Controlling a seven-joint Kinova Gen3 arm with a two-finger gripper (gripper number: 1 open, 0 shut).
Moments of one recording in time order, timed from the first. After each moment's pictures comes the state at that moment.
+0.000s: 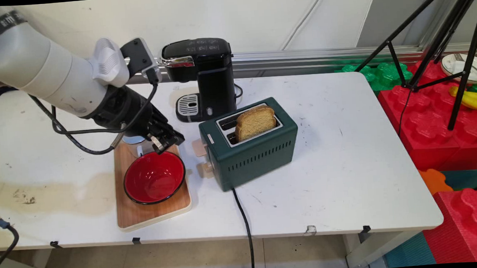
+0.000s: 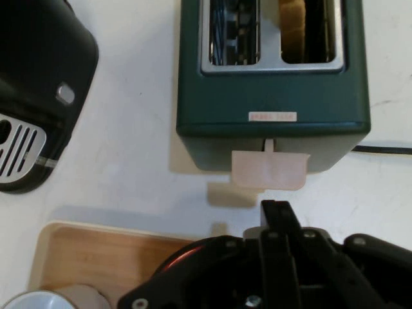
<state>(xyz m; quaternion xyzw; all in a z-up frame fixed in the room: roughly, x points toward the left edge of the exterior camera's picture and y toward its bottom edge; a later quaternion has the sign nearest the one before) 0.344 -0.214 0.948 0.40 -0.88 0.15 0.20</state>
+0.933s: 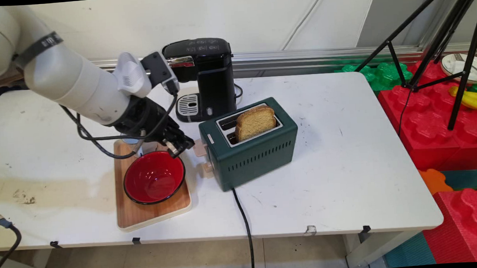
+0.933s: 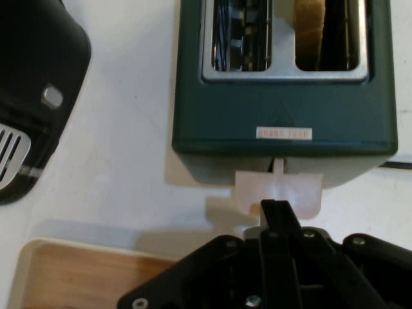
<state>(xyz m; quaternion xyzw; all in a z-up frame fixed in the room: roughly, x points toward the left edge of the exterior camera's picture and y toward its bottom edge) 0.332 -0.232 0.918 0.41 -0.88 0.15 0.20</state>
